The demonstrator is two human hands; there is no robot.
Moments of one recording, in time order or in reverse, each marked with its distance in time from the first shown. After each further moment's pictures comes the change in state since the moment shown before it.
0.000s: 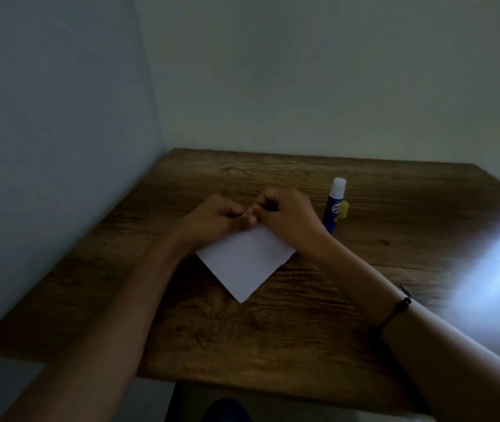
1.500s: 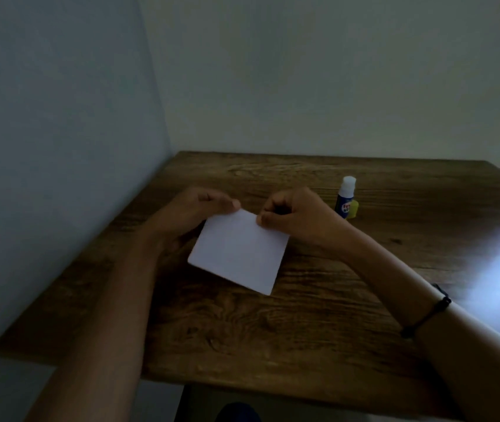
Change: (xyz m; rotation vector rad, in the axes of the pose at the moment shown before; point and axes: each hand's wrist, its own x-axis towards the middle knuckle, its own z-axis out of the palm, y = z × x) left_hand -0.016 -0.005 -0.029 -0.306 0.115 -0.072; right_hand -0.002 -0.004 -0.013 0.037 -0.233 -0.003
